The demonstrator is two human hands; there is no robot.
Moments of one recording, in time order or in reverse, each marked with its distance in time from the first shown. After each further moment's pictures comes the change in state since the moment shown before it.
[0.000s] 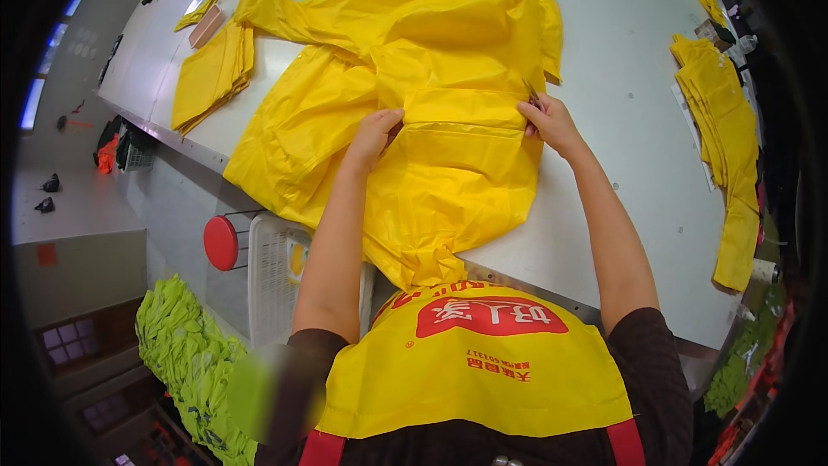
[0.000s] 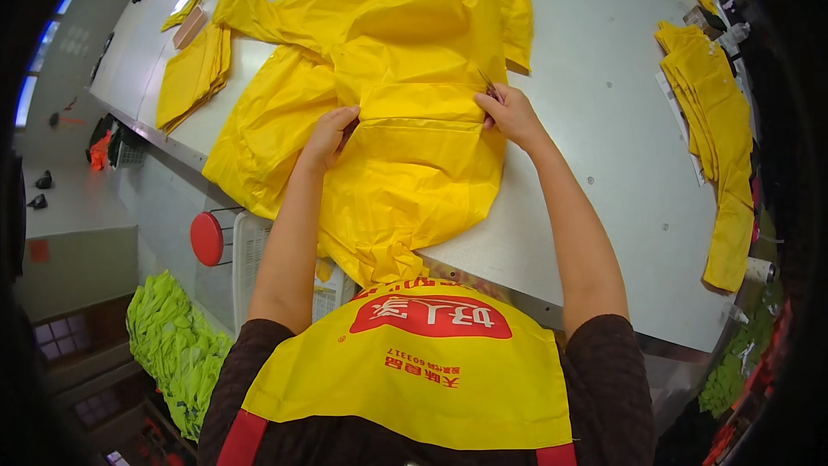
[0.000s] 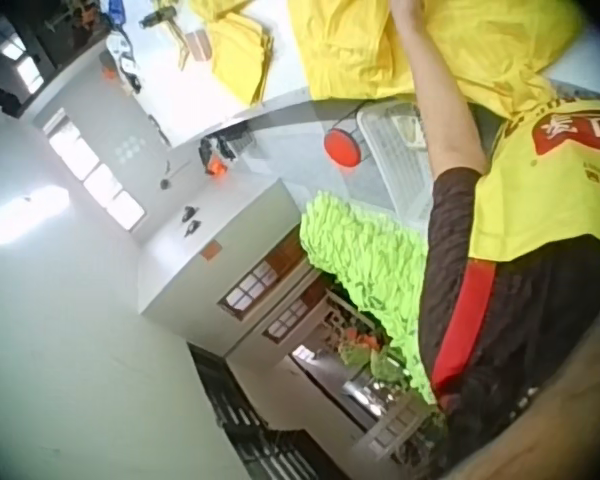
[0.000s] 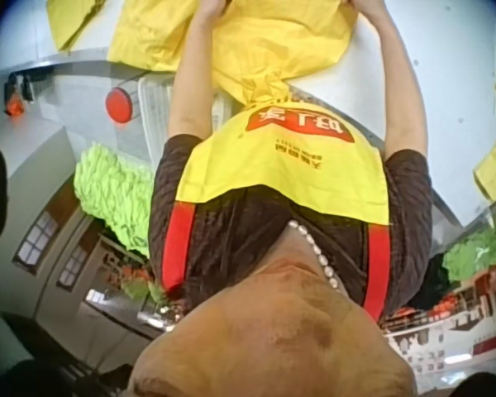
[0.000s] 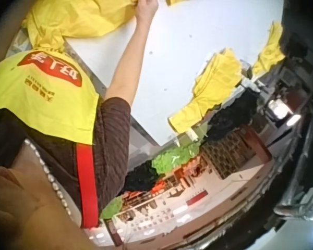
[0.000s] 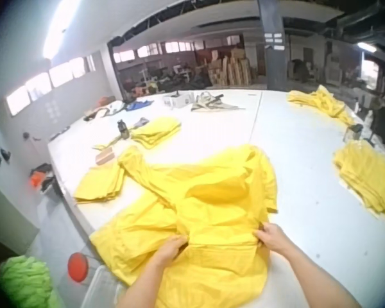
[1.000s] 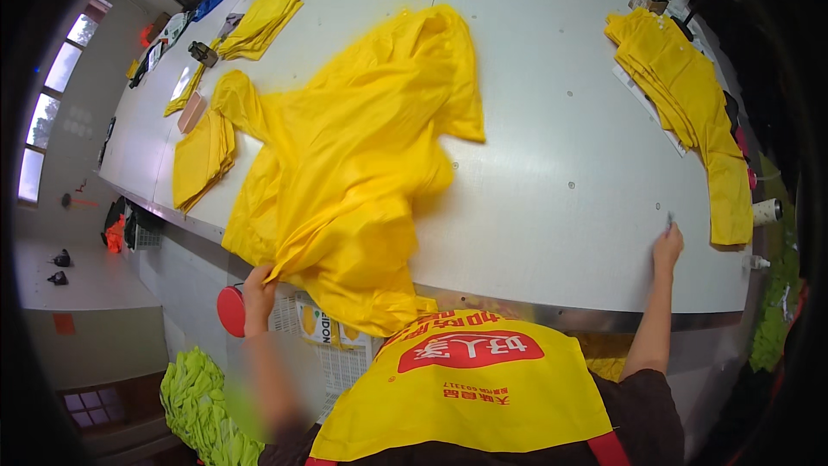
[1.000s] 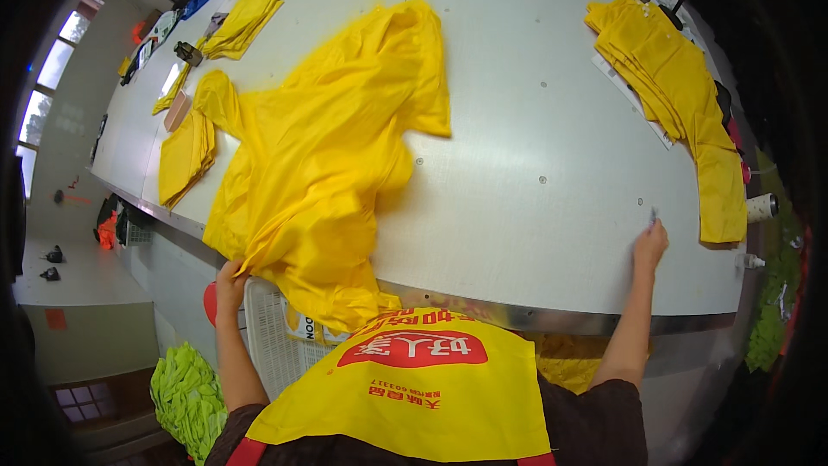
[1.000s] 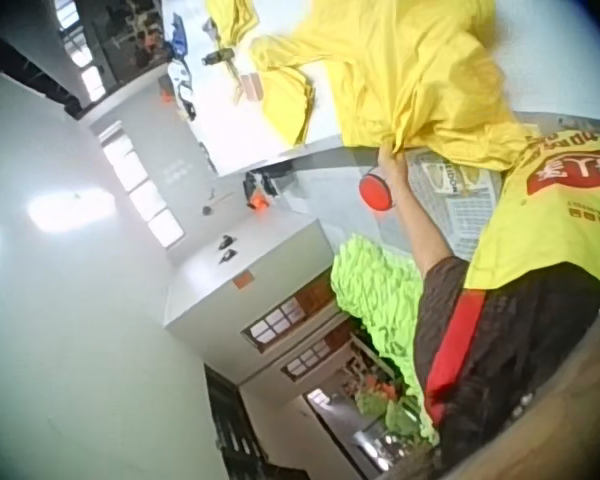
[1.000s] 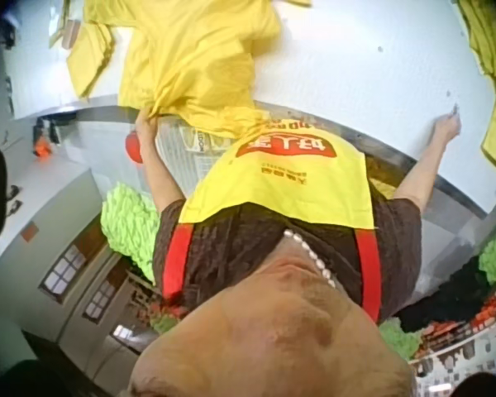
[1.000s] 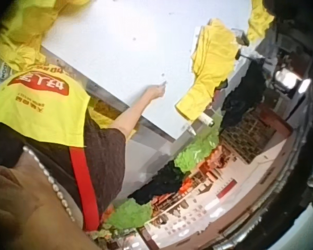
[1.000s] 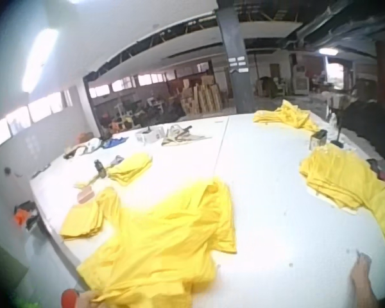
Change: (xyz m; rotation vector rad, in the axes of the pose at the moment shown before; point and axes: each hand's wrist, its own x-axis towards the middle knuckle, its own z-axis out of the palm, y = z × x) left_hand -0.186 0.006 -0.156 1.288 0.350 0.441; right_hand -0.308 0.236 -0.288 -1.016 1.066 0.467
